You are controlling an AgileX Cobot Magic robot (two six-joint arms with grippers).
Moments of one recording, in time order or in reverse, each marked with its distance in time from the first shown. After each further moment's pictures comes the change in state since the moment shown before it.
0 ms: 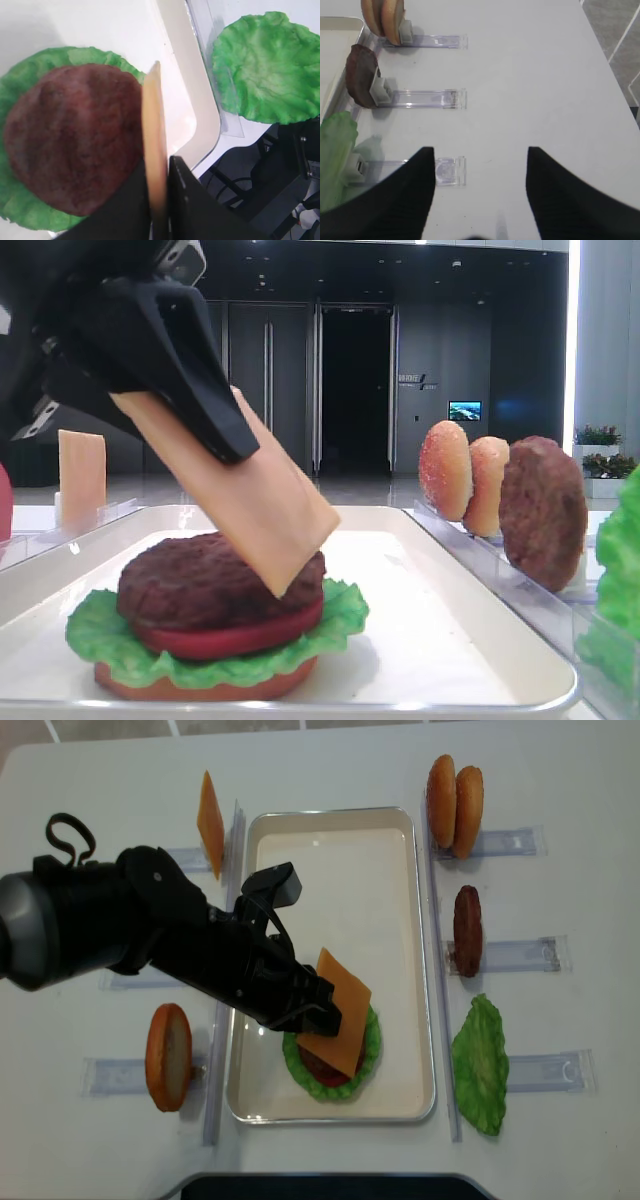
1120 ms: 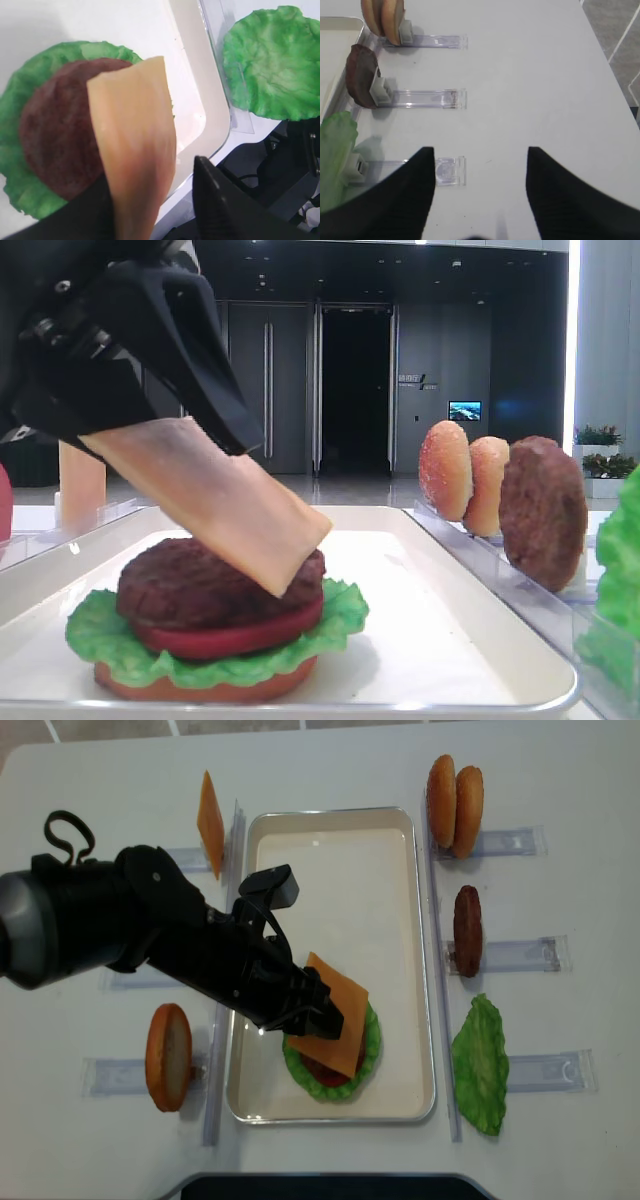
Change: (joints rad) left arm 0.008 0.000 0.000 0.043 0.005 -0.025; right arm 0.000 0.000 0.000 0.000 0.000 0.000
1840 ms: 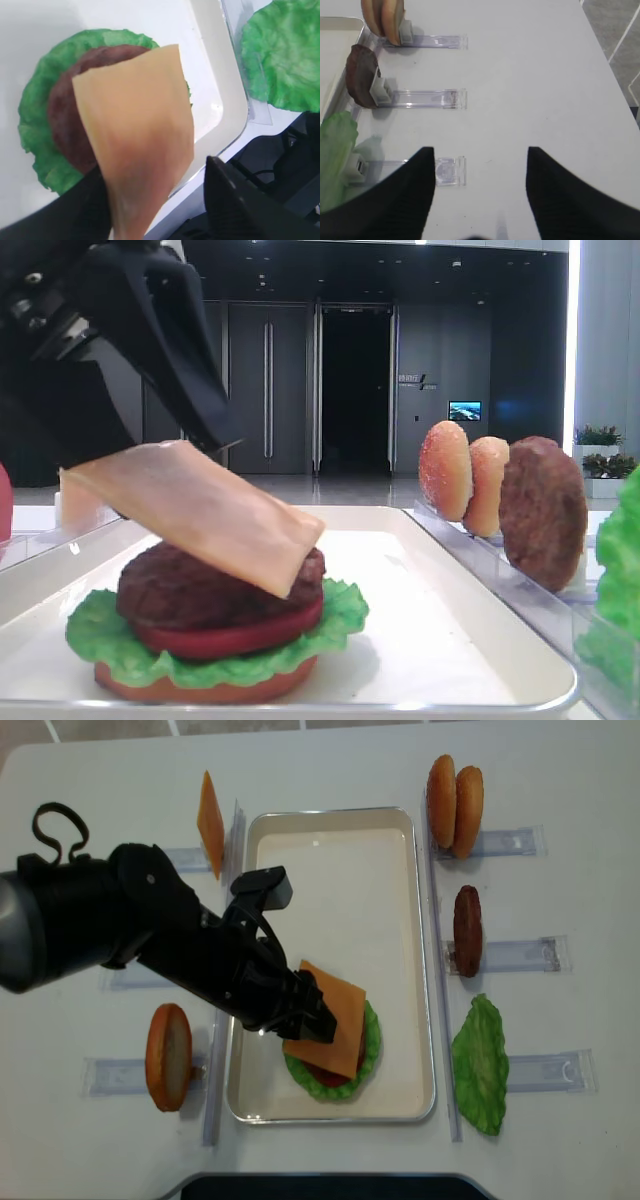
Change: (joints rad) left arm 0.000 -0.028 0.000 0.125 0.004 -0.106; right arm 0.000 0.000 0.000 0.000 0.000 0.000
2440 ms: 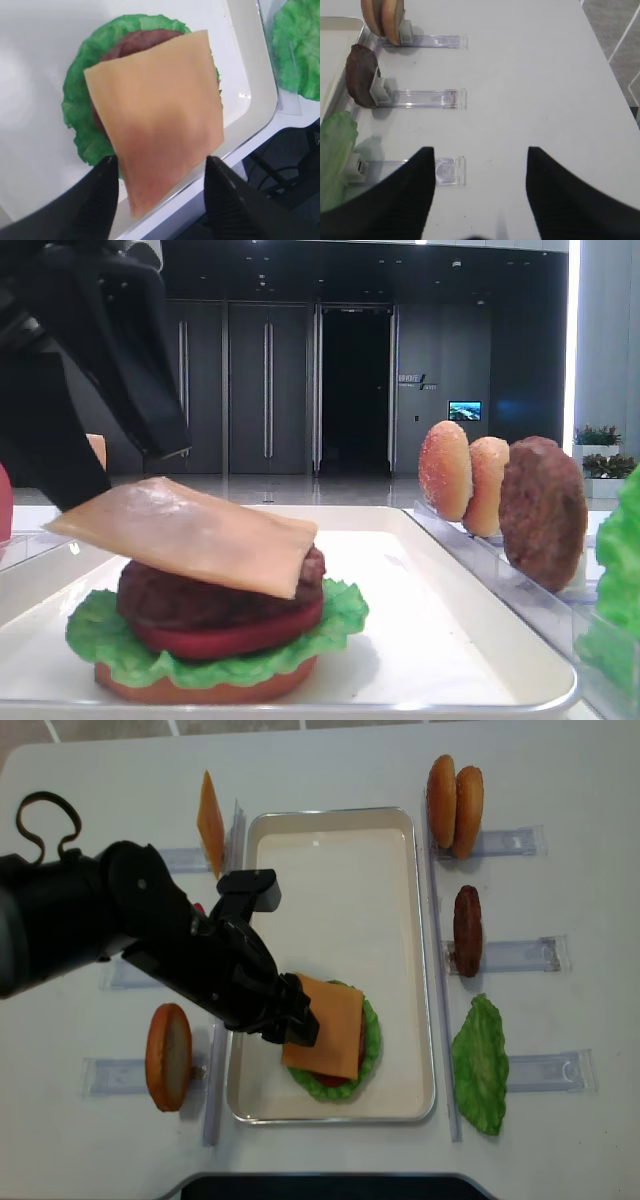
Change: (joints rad) left arm 0.013 -0.042 0.000 0.165 0.017 -0.135; right arm 0.000 0.000 0.000 0.000 0.000 0.000
